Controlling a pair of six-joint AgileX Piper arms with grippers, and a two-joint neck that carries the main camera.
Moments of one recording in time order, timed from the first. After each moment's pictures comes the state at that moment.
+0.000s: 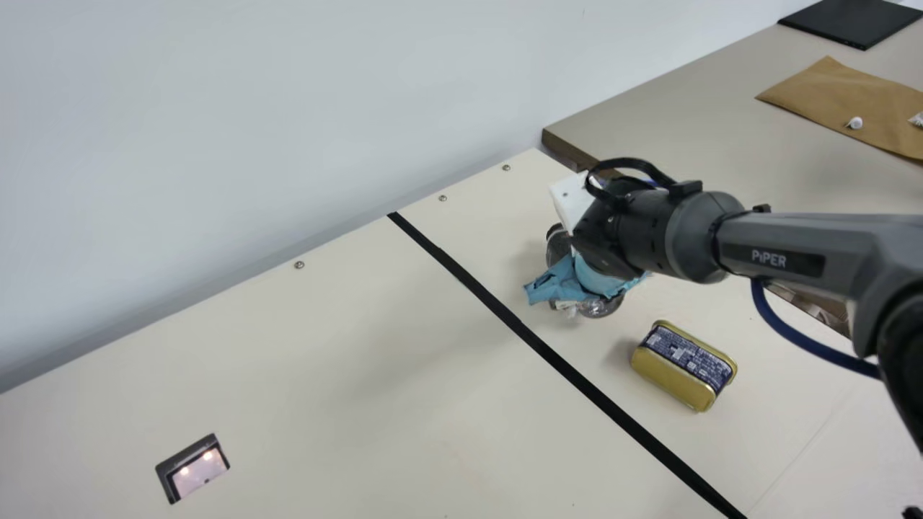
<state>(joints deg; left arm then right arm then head) 7.0 85.5 -62.2 -65.7 28.5 16.5 -17.6 90.8 -50.5 -37.9 31.5 34.4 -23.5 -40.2</state>
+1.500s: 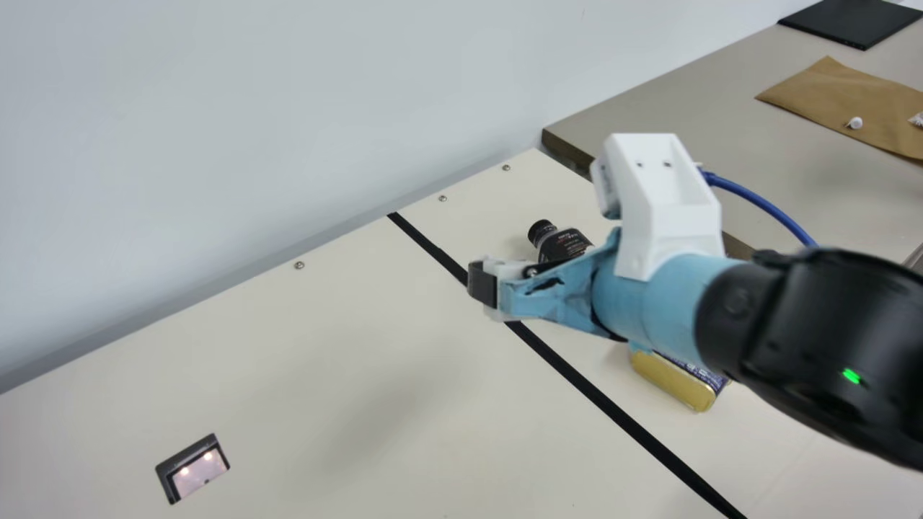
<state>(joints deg) 7.0 85.5 -62.2 -65.7 28.5 16.5 18.1 44.3 -43.5 -36.6 47.9 60.8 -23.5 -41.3</state>
